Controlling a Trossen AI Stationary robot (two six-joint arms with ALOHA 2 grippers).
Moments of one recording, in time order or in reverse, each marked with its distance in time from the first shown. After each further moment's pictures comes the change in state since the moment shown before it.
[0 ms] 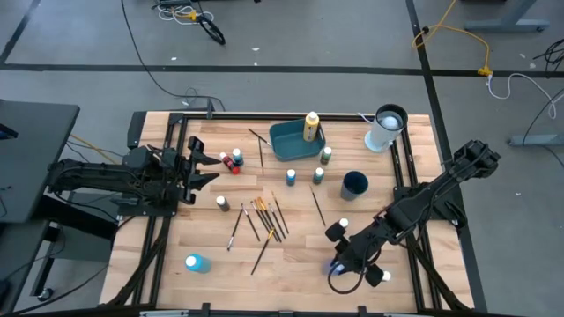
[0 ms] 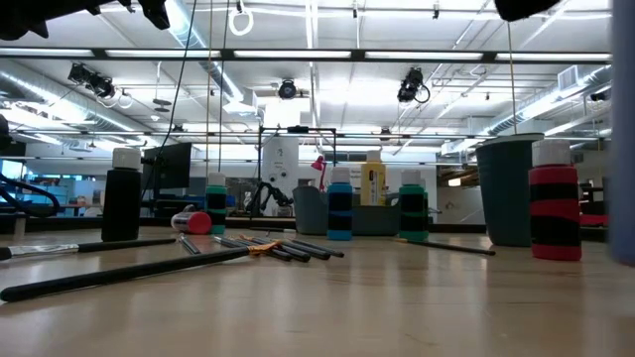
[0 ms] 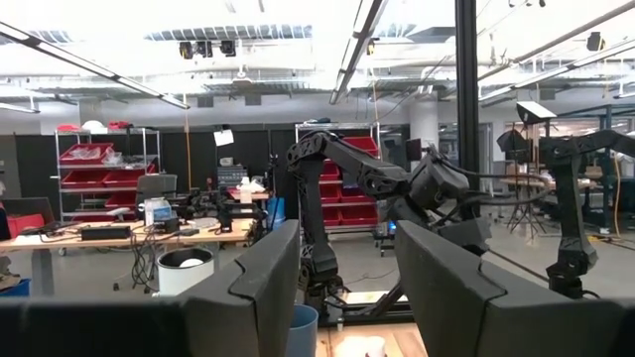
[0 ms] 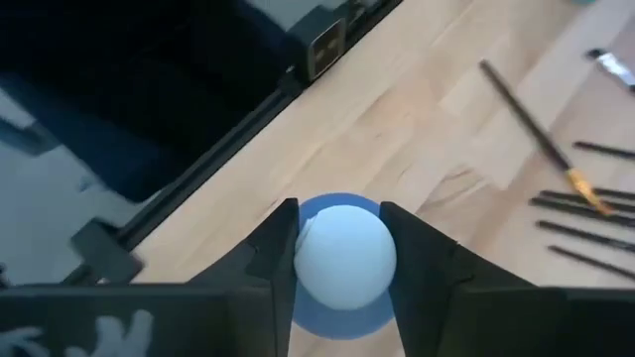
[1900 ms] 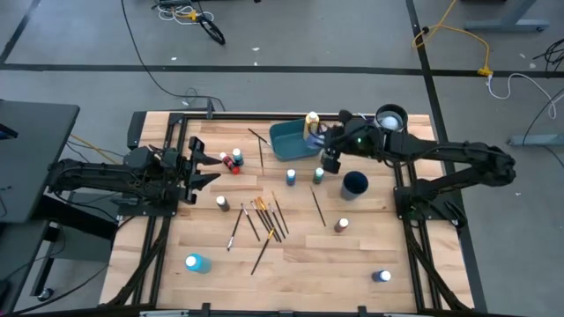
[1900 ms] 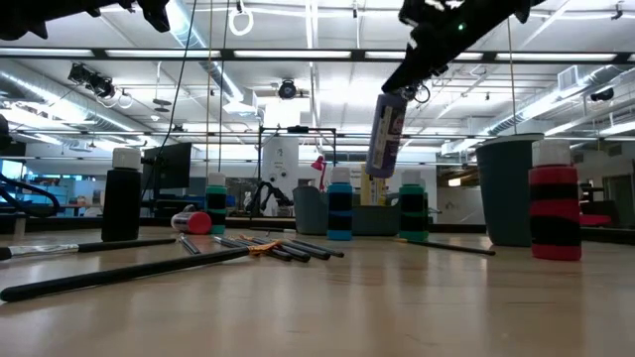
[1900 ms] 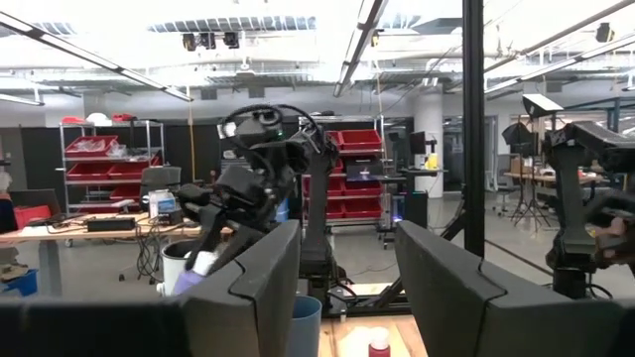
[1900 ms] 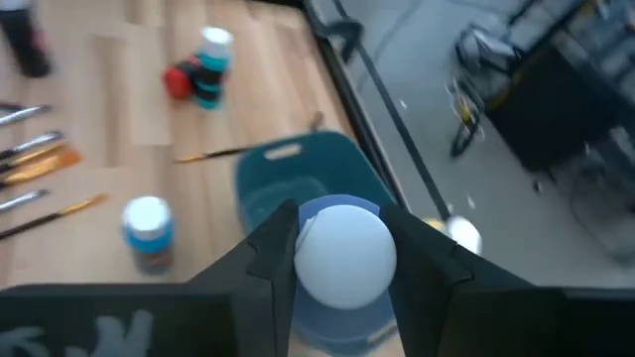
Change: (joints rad) left arm 0.000 0.000 0.000 -0.022 -0.016 0.002; right arm -0.888 -0.176 0.004 0.055 0.306 -0.176
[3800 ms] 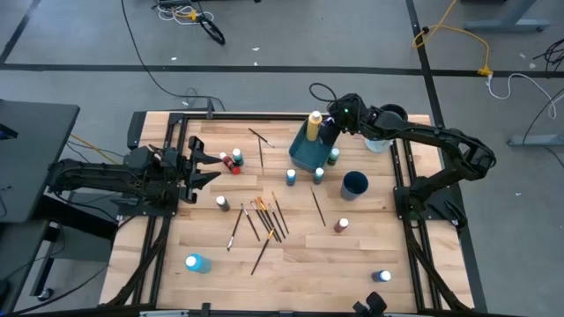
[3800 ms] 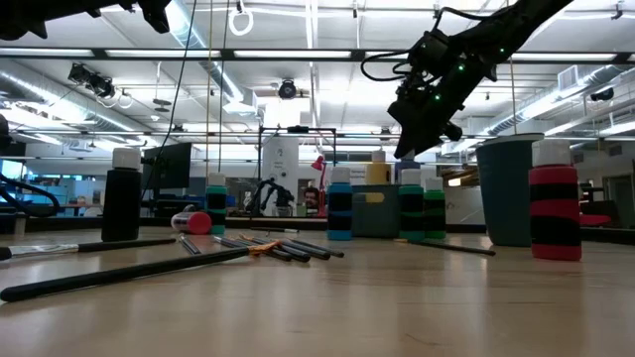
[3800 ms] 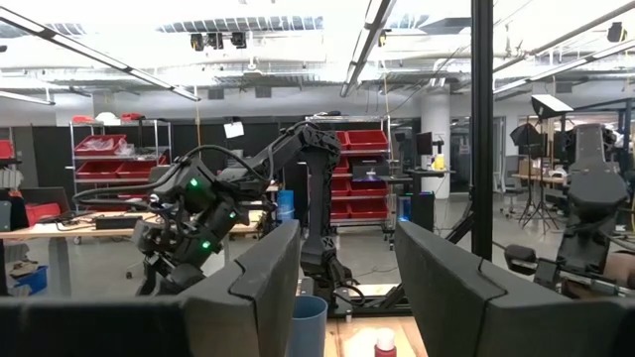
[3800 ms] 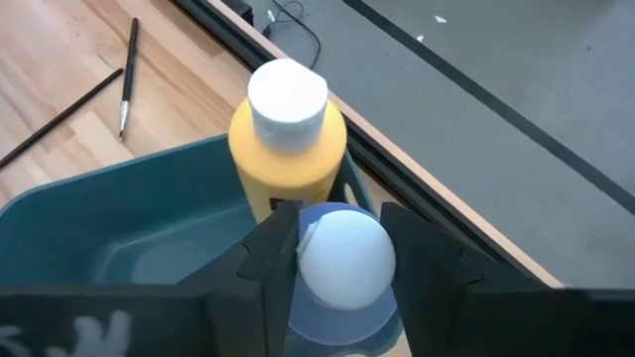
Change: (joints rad) left arm 0.000 0.000 0.000 0.000 -0.015 -0.001; right arm -0.363 0.224 0.000 0.009 -0.077 0.339
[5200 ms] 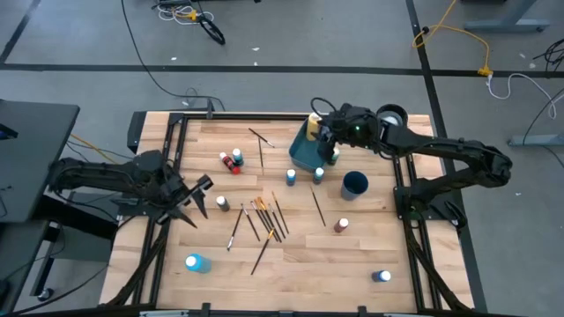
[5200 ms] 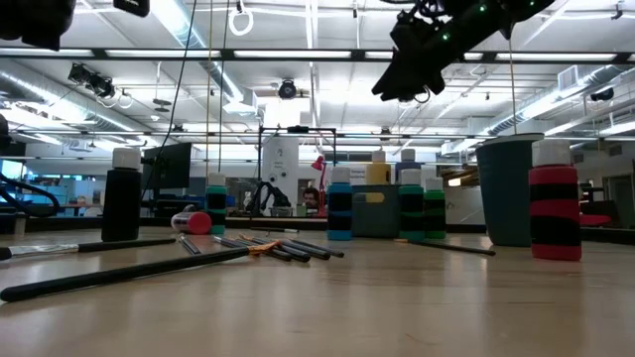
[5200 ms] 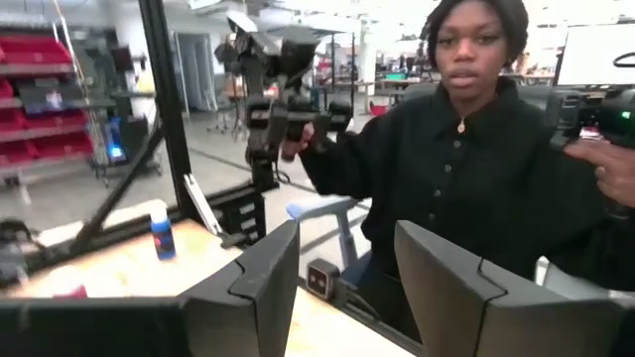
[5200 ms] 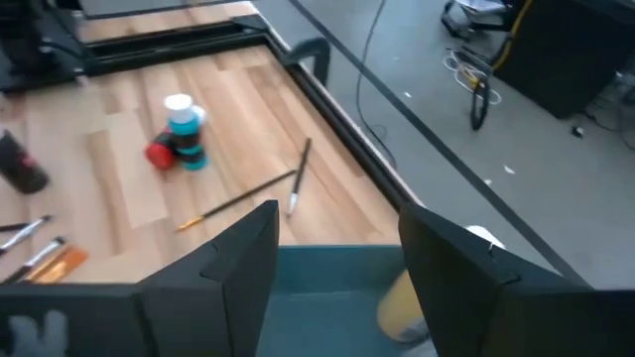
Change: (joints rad) left arm -0.030 0.019 0.000 -0.232 0.791 -0.030; right arm 0.270 -0.182 0.000 0.100 -0.001 -0.098
